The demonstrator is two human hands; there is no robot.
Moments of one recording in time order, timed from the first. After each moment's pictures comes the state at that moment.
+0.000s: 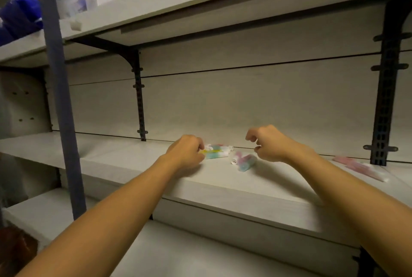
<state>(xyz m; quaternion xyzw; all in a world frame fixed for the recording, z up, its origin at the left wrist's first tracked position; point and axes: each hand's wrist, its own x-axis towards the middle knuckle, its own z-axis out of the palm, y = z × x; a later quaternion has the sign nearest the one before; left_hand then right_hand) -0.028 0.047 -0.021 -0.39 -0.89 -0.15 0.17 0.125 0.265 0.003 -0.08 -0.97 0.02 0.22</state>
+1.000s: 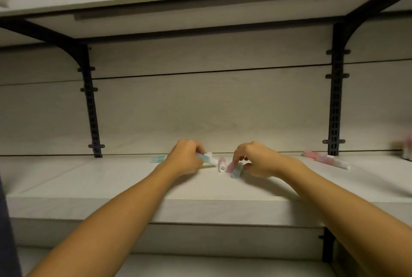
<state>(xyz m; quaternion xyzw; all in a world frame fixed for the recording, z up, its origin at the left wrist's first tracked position) -0.082 0.095 -0.025 -0.51 -0.81 -0.27 0.10 0.116 0.247 -0.022 -0.09 -0.98 -0.02 0.18</state>
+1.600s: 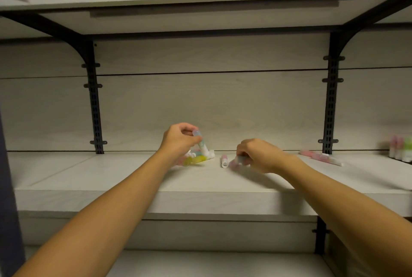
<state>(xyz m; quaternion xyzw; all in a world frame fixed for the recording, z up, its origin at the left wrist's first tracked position) -0.078 0.056 -0.001 -0.40 -0.68 -0.62 -0.02 0.115 0.219 -0.015 -0.15 -0.97 -0.08 0.17</state>
